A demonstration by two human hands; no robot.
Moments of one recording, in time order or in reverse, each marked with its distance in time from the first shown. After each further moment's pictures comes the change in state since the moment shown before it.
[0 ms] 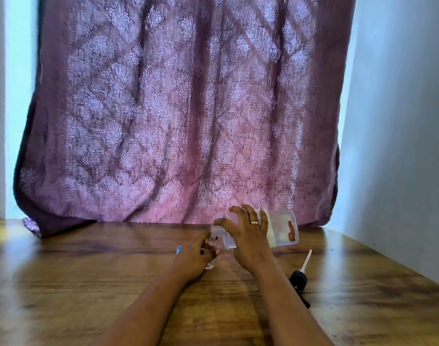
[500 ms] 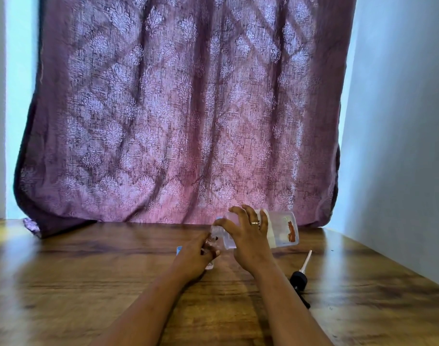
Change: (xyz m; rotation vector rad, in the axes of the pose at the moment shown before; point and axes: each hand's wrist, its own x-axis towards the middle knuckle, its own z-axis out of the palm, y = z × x) left_hand 0.000 0.000 0.000 -0.002 -0.008 -0.021; right_hand 0.000 0.000 0.001 0.006 -0.006 -0.005
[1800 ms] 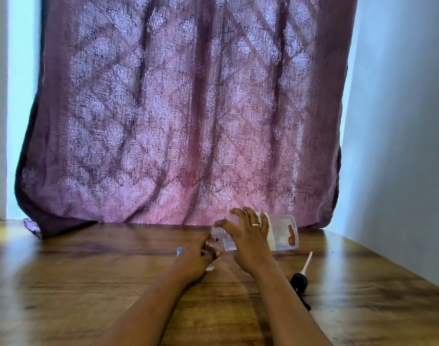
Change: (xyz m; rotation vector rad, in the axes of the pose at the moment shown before) left_hand -0.004 0.009 -0.002 -0.059 0.003 -0.025; right_hand 0.000 0.000 0.001 0.020 -0.007 0.017
